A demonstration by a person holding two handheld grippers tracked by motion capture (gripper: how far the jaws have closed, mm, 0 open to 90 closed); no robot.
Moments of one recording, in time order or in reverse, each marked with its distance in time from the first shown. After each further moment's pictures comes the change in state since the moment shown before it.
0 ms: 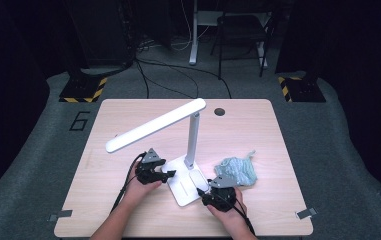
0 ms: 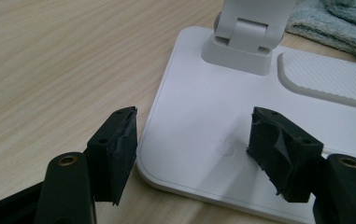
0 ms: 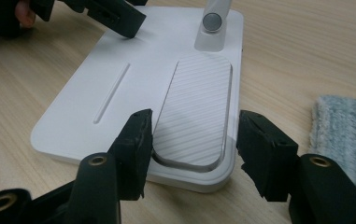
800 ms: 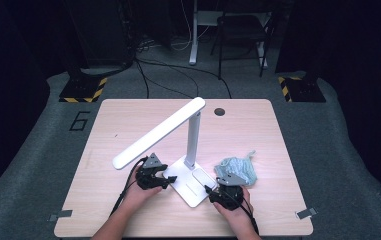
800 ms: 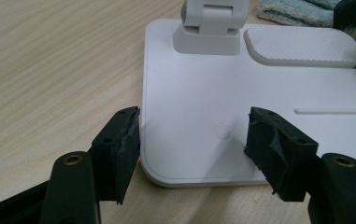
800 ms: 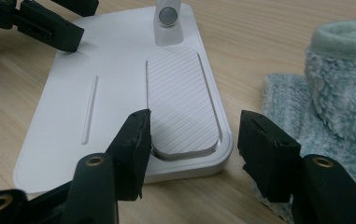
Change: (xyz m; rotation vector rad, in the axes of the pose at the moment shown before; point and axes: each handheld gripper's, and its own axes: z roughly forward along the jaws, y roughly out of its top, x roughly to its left) left arm -0.015 -0.003 -0.007 0.041 -0.036 0.049; right arm -0.017 -0.006 -0.009 0.005 -0.069 0.077
